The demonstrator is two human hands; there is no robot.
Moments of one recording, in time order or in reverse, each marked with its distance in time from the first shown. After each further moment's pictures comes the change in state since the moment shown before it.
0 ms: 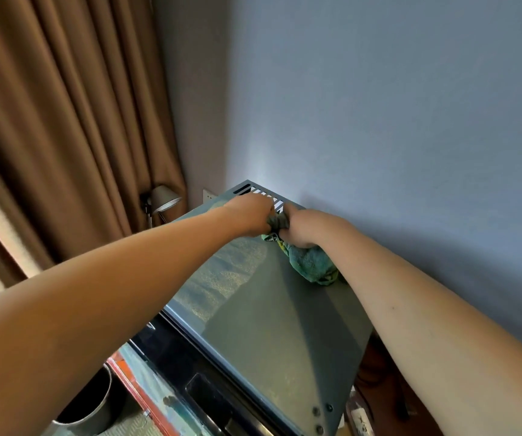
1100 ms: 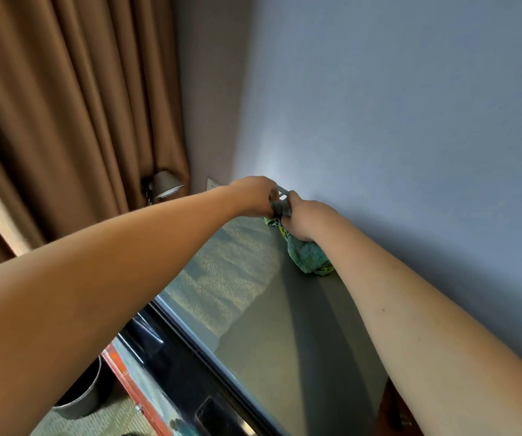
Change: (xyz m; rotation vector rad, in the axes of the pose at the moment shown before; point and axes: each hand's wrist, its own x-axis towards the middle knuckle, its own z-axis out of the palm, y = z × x) left_hand 0.034 -0.053 0.005 -0.292 0.004 -0.060; right_hand 0.046 -0.021 0.000 -0.007 0.156 0.021
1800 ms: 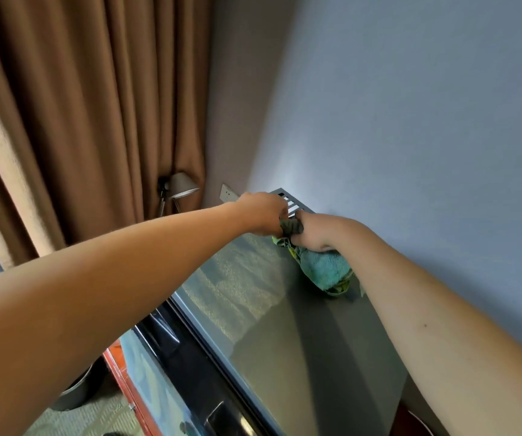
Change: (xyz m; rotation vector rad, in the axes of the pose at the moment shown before) left_hand -0.028 -0.012 0.001 0.083 0.023 -0.003; right_hand -0.013 -0.026 -0.036 -0.077 -0.296 -0.097
